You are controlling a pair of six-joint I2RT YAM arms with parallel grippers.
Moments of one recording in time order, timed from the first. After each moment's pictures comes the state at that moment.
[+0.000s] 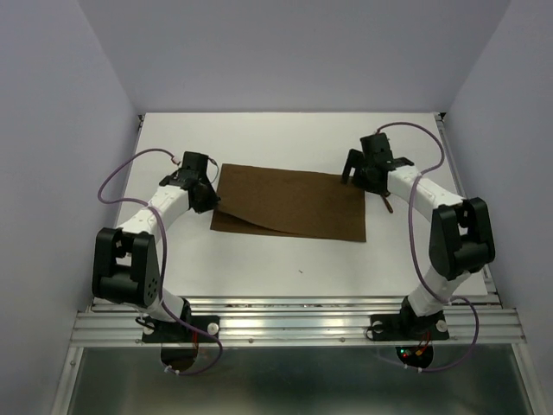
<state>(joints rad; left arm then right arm) -0.20 1.50 0.99 -0.51 -0.09 -0.61 0.26 1.73 1.23 -0.42 0.14 0.52</state>
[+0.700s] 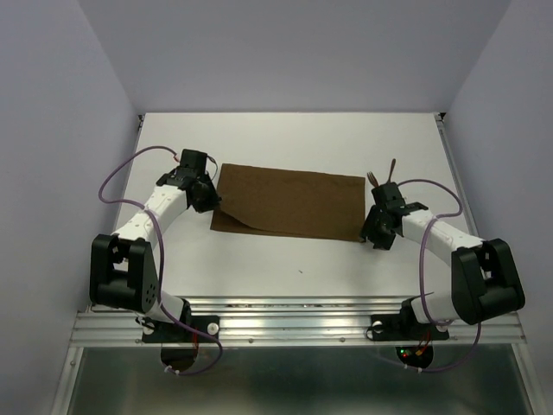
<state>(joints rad) -0.20 1.46 1.02 -0.58 -0.01 -0.58 0.26 1.38 0.73 -0.55 0.11 0.72</state>
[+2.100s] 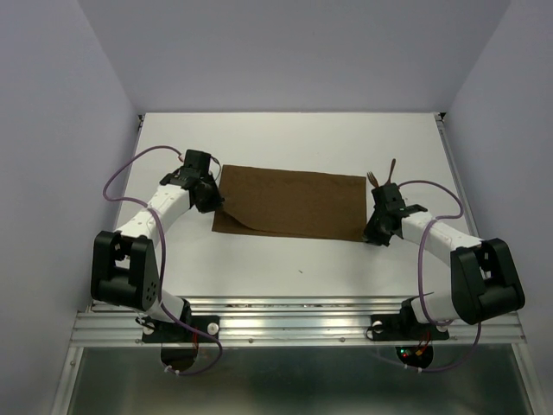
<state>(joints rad) -0.22 1.48 1.02 -0.57 0.00 -0.57 0.26 1.38 0.69 -0.47 0.10 0.78</state>
